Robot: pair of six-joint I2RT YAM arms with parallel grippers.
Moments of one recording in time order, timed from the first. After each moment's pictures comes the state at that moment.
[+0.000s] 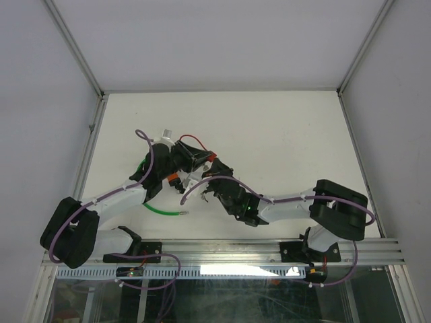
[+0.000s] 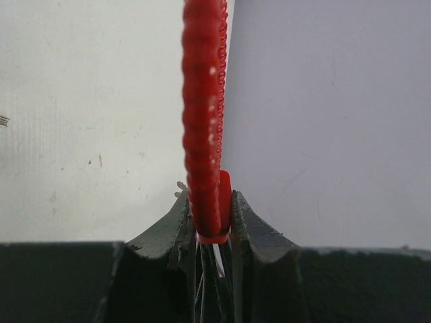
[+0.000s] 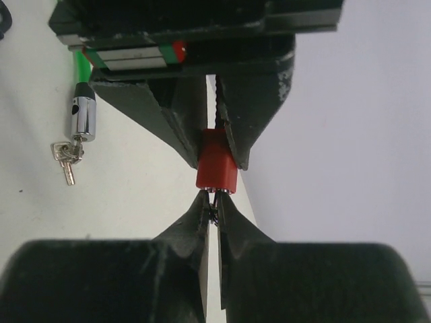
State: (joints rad) left arm -0.56 1.26 0.55 0.45 0.22 -1.40; right arm 1.24 1.58 0.67 0.76 0.70 -1.05
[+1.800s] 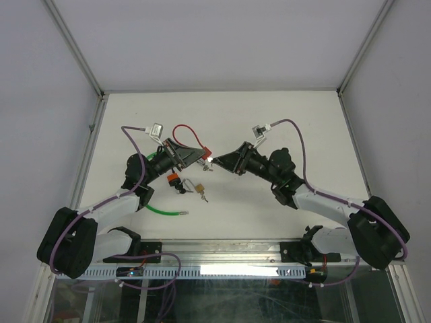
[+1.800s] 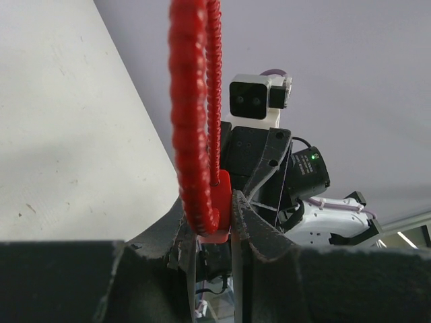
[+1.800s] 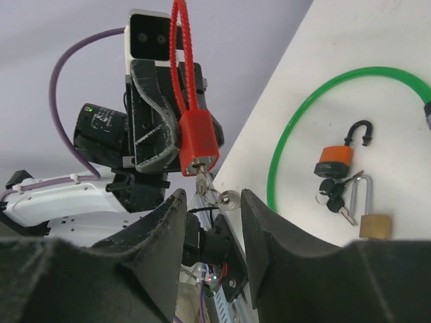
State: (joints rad) left arm -0.43 1.17 0.40 0.99 0.53 -1.27; right arm 0.72 1.23 0.53 0.73 -0.35 1.03
